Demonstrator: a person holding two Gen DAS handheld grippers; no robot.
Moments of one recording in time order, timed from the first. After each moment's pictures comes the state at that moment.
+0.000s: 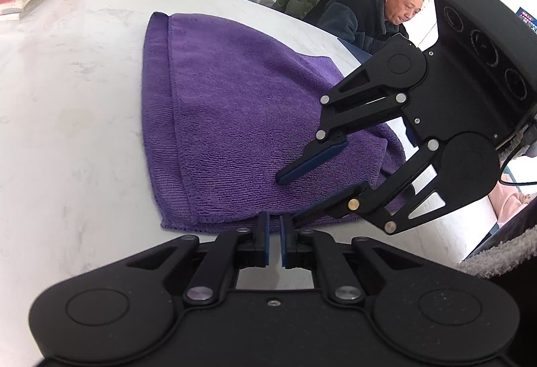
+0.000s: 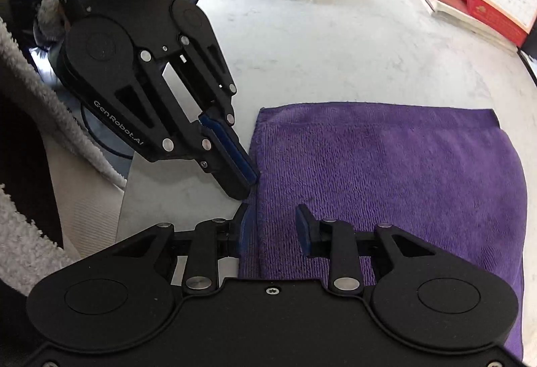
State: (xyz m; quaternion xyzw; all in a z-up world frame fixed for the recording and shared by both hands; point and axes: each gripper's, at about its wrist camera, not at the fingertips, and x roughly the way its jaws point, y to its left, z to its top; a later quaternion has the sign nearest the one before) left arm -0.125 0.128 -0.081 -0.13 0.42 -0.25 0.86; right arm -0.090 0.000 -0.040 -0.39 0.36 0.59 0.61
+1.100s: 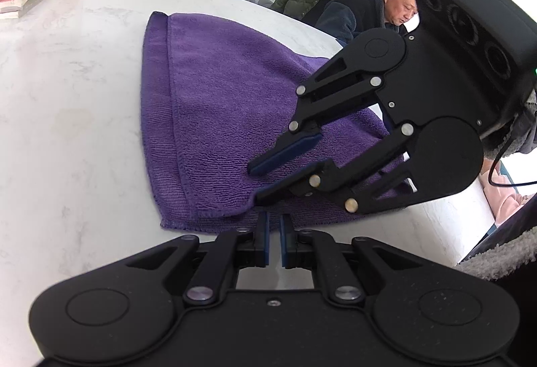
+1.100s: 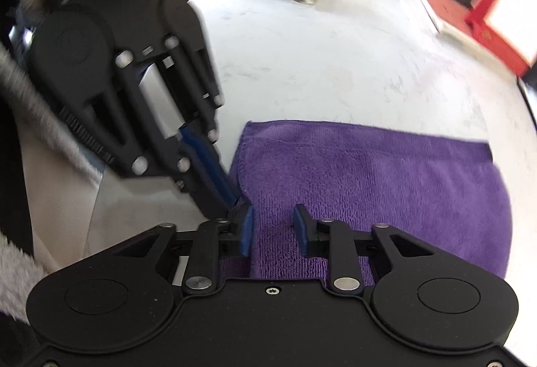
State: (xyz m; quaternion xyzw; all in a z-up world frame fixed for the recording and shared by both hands) left arm -0.123 0.130 -0.083 -0.13 0.42 -0.25 0.86; right arm -0.079 0.021 -0.045 -0.39 0.36 0.57 0.63
